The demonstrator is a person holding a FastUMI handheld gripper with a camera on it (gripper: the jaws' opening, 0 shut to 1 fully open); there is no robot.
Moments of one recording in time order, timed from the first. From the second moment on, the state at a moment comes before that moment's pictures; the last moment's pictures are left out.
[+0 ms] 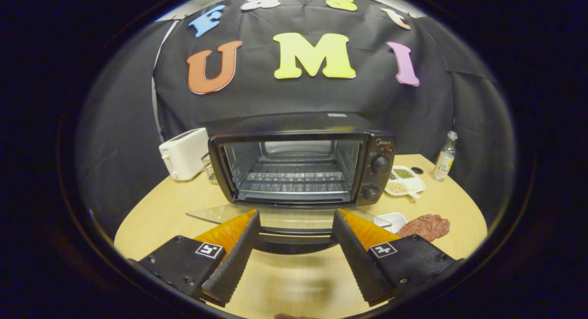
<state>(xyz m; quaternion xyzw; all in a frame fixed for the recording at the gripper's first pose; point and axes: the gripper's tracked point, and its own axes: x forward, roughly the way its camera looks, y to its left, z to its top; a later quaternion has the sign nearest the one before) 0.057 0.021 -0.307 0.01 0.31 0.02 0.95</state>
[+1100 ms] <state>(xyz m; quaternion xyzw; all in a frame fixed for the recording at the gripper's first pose) 0.026 -0.033 -0.311 0.02 0.43 0.05 0.90</state>
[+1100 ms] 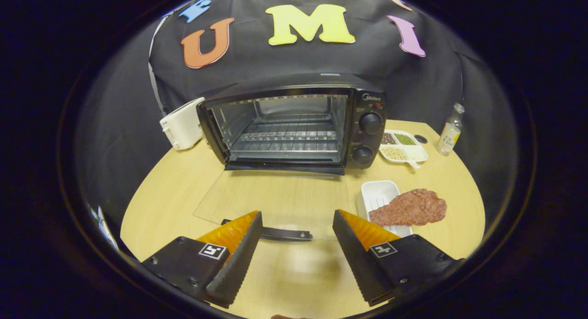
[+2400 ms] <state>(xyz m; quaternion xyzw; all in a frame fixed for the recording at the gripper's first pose) 0.022 -0.201 -0.313 0.20 0.52 0.13 0.82</state>
